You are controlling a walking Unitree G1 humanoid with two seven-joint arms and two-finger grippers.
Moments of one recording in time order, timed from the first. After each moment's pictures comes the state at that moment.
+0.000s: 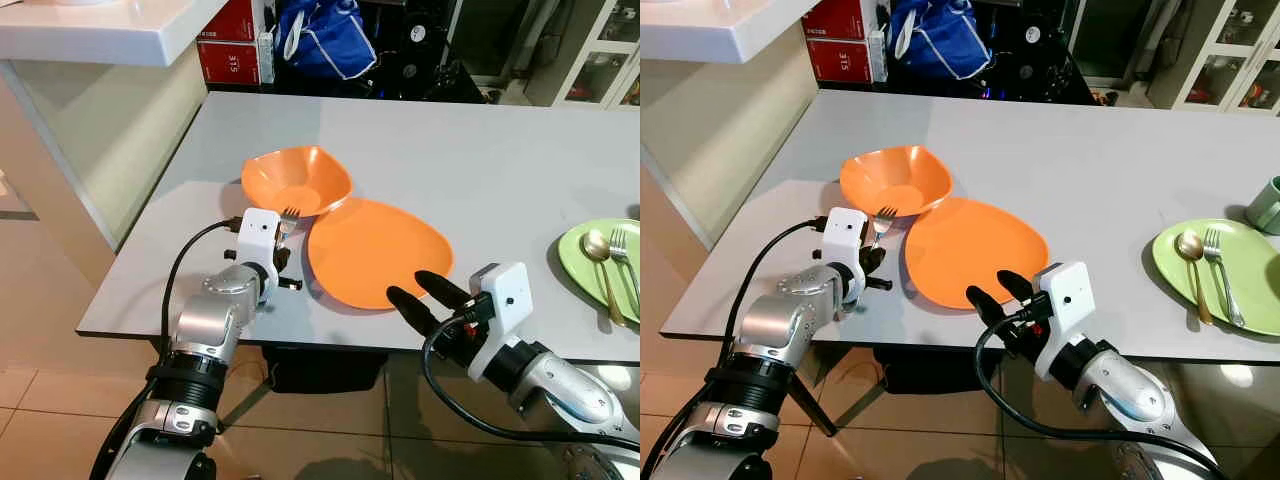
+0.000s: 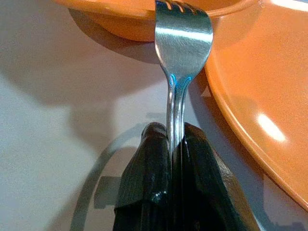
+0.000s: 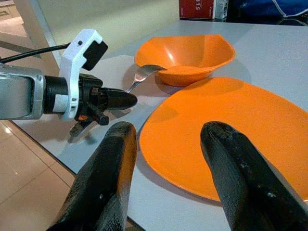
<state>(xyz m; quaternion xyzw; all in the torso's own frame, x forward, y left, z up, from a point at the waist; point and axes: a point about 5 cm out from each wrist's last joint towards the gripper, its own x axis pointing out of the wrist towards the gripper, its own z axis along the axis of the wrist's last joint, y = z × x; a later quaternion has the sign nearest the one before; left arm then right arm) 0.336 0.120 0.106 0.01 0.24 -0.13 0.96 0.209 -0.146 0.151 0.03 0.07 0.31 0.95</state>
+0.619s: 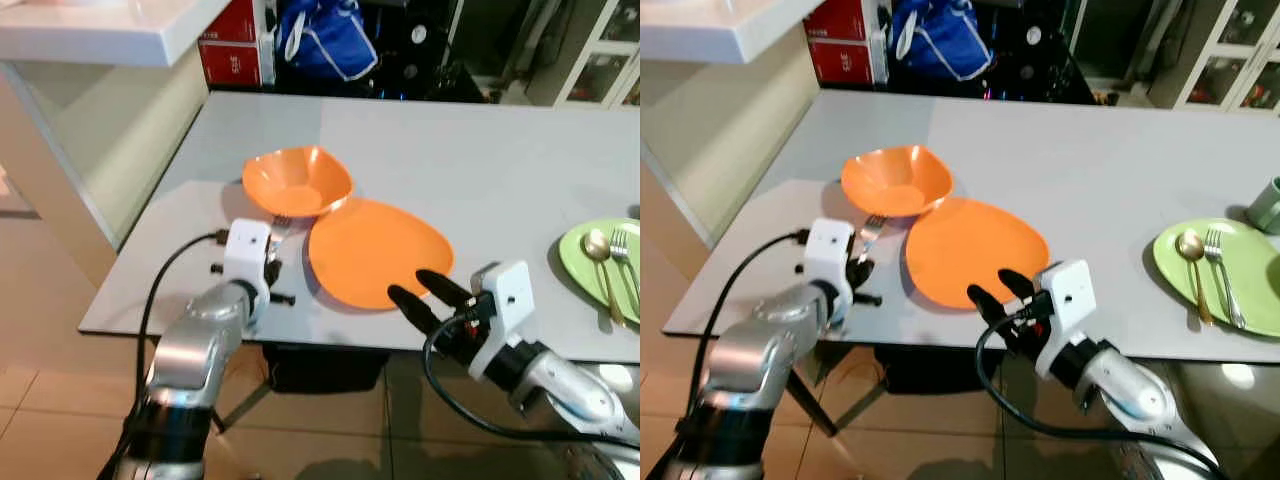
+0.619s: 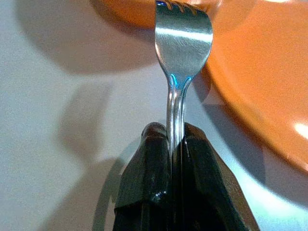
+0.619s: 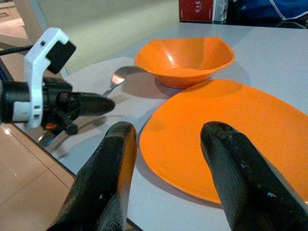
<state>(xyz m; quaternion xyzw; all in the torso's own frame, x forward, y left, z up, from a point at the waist) 0.294 0.127 0.117 0.01 0.24 -0.11 0.96 0.210 -0.147 0.152 0.03 0.06 0.31 0.95</state>
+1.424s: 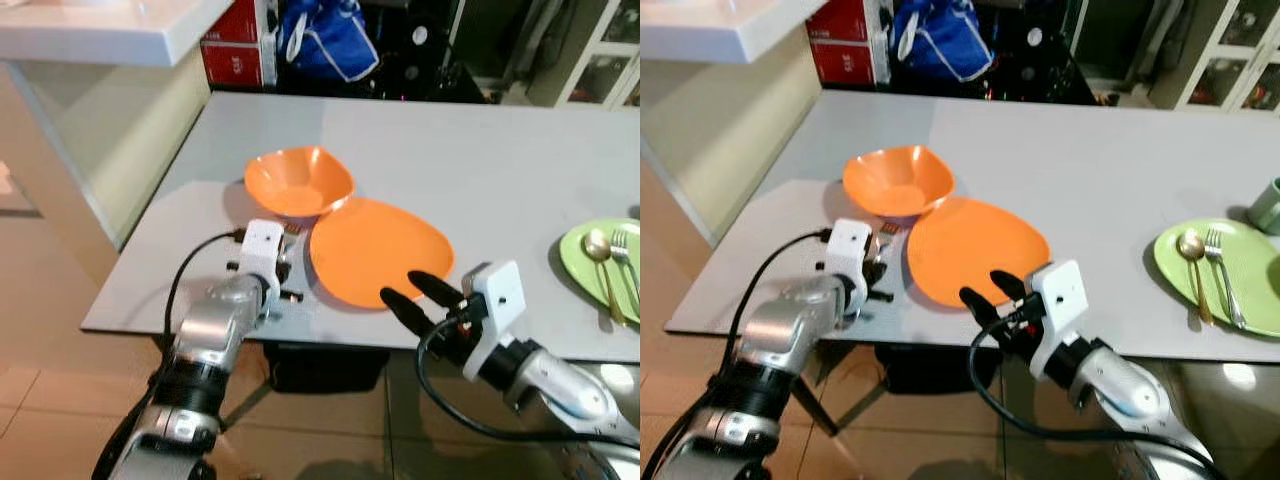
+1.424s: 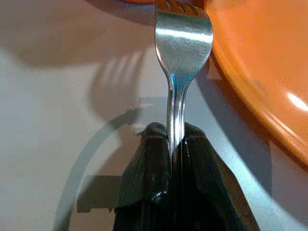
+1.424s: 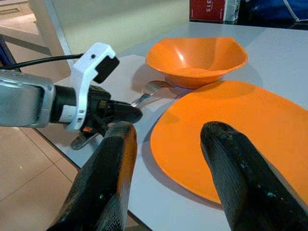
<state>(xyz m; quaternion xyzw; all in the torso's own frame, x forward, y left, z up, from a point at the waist) 0.331 0.117 0.093 0.02 0.27 -0.13 0.95 0.210 -0.141 0.152 0.02 0.07 0.32 0.94</state>
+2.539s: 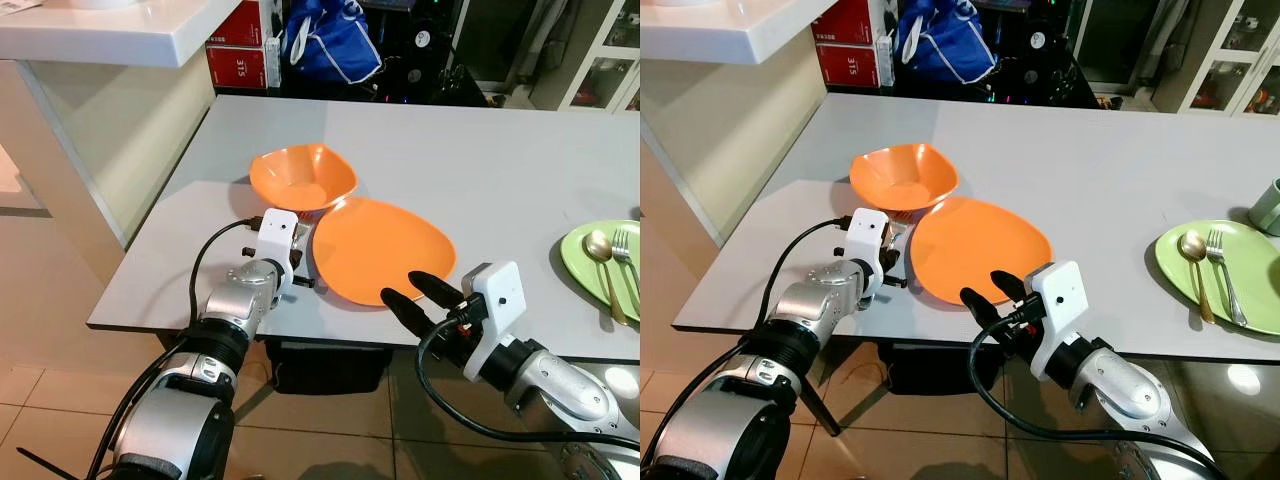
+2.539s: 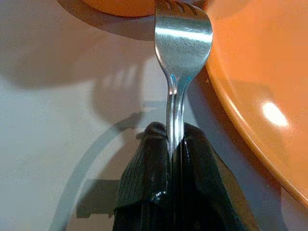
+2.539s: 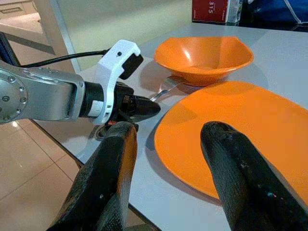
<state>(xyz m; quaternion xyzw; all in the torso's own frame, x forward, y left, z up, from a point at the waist) 0.359 0.105 0.085 0.03 0.26 -0.13 0.96 0.210 -0.142 0.152 0.02 0.07 0.32 0.94</state>
